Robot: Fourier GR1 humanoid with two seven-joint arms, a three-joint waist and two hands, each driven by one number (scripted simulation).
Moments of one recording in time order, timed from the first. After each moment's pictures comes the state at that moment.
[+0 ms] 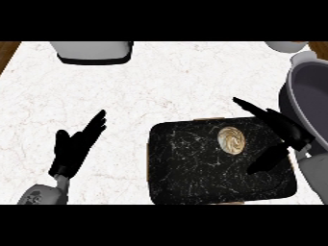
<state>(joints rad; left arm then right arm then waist) -0.10 0.26 -0.22 -1.35 0.16 -0.03 0.12 -0.31 -0.48 0.26 -1.29 0.12 0.36 -0.04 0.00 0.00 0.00</state>
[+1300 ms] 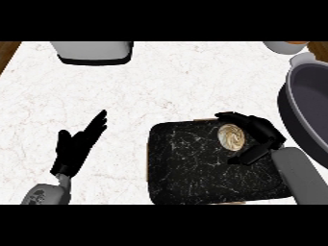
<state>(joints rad) -0.10 0.20 -0.14 -1.33 0.08 -0.10 0.11 -0.44 -0.28 0.10 -0.75 0.14 0.53 -0.43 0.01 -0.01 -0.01</state>
